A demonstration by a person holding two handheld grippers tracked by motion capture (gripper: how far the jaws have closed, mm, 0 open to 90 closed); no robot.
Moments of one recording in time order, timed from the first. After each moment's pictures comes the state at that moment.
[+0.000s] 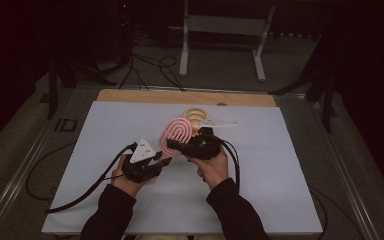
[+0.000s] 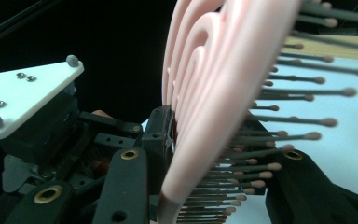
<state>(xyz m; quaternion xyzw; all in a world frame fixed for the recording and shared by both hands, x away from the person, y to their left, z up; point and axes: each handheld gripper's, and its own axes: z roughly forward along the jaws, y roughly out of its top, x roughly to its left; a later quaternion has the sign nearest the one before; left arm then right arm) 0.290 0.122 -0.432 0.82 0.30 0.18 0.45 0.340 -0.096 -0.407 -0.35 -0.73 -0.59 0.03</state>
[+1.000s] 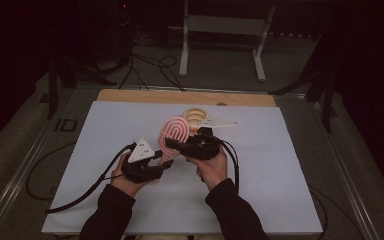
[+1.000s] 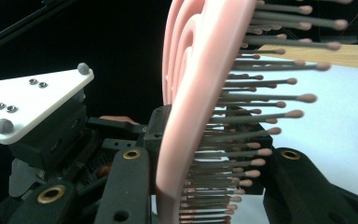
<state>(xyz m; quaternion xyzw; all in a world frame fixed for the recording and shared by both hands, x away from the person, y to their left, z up) 0.289 0.124 -0.431 0.82 0.30 0.16 0.46 0.336 -0.093 -0.403 -0.34 -0.72 -0.60 0.02</state>
